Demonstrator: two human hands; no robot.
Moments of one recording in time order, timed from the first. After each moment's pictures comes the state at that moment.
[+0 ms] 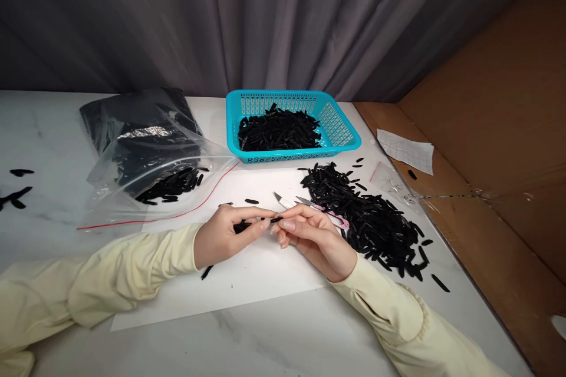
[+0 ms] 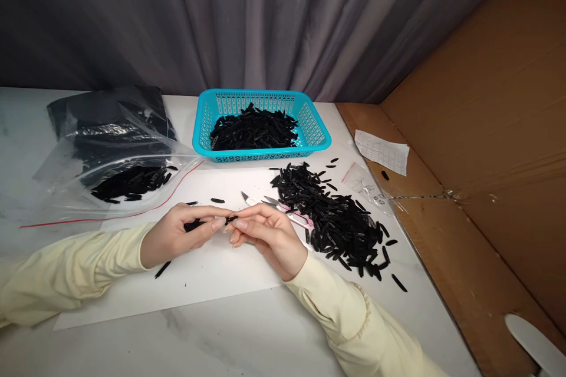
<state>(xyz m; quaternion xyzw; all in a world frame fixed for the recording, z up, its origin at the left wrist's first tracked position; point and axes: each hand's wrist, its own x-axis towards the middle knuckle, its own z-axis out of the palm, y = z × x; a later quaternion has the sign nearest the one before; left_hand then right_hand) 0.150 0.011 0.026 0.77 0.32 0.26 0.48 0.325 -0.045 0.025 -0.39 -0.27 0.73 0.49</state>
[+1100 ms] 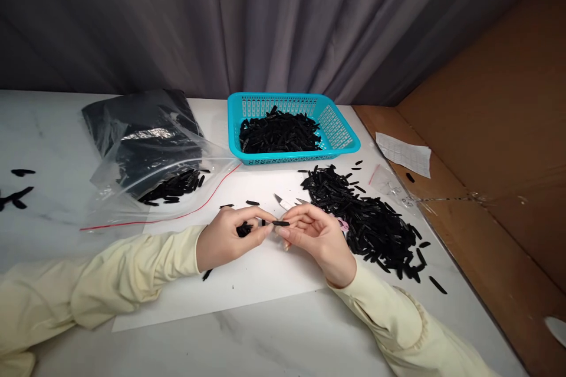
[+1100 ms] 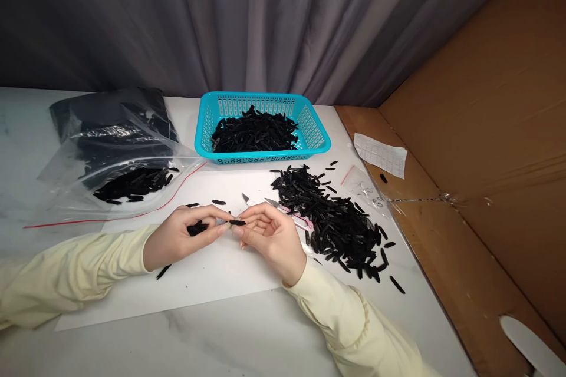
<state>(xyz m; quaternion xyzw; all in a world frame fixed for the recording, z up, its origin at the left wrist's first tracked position) 0.150 0.011 0.025 0.80 0.31 0.26 0.45 0.321 -0.049 0.026 -0.49 -0.38 0.60 0.52</state>
